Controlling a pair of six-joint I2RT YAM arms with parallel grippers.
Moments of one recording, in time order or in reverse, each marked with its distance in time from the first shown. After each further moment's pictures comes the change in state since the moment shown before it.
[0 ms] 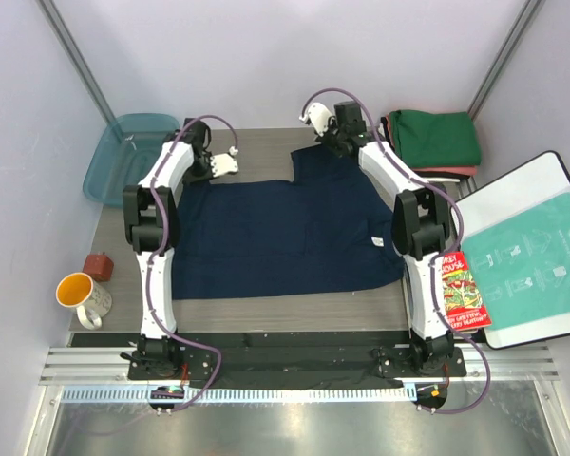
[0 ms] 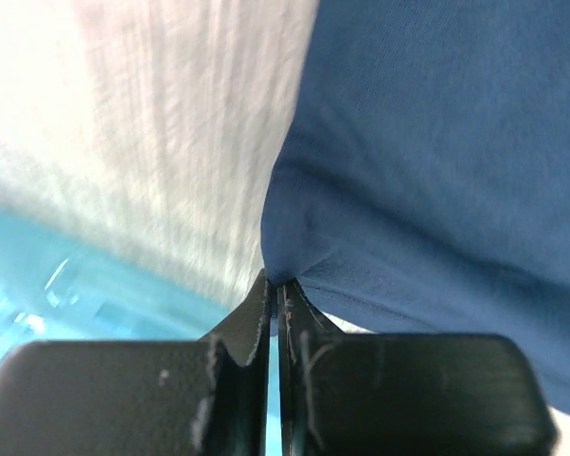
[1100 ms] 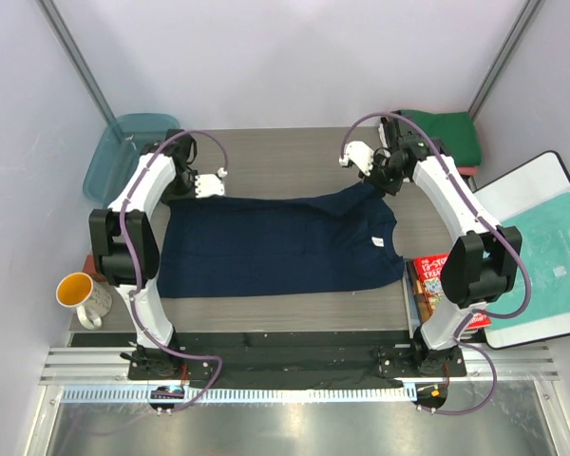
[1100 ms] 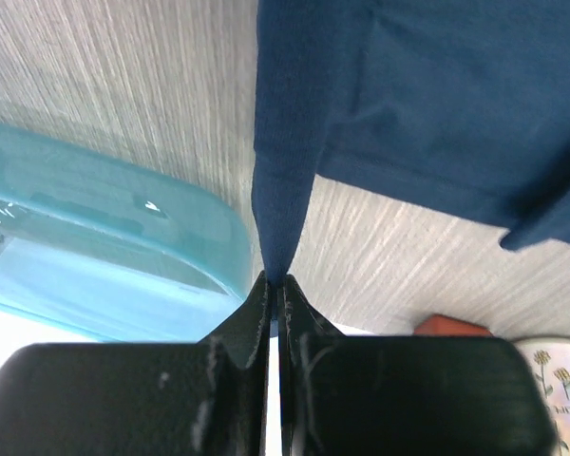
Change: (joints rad) left arm 0.016 -0.429 -0.414 -0.113 -0.078 0.117; right arm -0.136 -0.565 -0.422 -0.578 -0.147 -0.317
